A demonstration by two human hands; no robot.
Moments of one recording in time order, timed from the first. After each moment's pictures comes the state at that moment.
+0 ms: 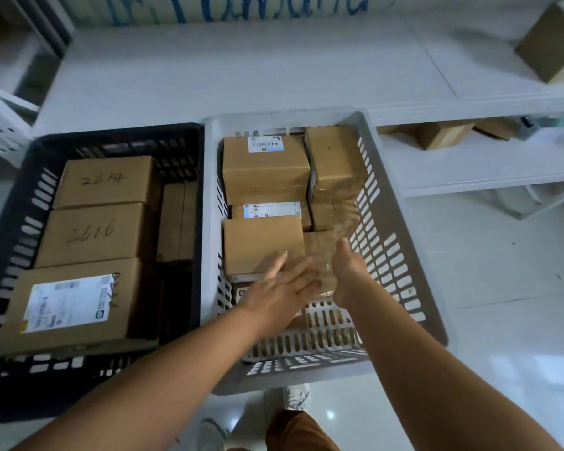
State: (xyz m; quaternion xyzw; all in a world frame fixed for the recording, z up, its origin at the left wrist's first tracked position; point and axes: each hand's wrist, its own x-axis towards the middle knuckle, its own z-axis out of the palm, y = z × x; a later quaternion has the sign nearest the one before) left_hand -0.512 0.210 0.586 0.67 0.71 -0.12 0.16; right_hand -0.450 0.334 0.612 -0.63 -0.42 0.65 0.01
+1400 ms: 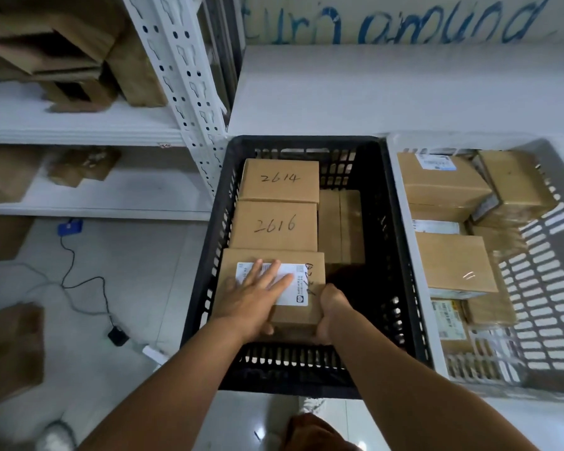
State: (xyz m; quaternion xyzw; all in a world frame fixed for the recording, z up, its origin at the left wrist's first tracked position) left_hand -0.709 -0.067 0.593 0.40 0.86 -0.05 0.30; right_hand -0.640 0.061 0.554 -0.64 -0.34 0.69 -0.09
